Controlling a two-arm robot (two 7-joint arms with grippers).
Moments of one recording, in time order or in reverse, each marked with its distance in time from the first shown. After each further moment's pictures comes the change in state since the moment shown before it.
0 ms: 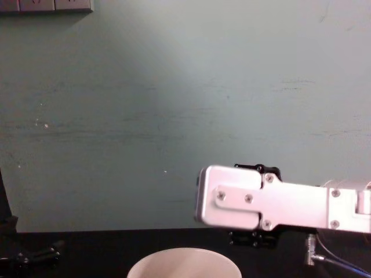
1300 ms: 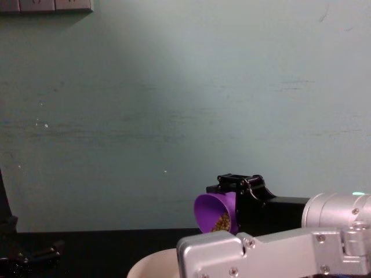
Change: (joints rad) left arm 0.000 0.000 0.000 0.000 0.000 0.000 0.000; right arm 0.001 -0.007 -0.055 -0.003 -0.282 -0.001 0.002
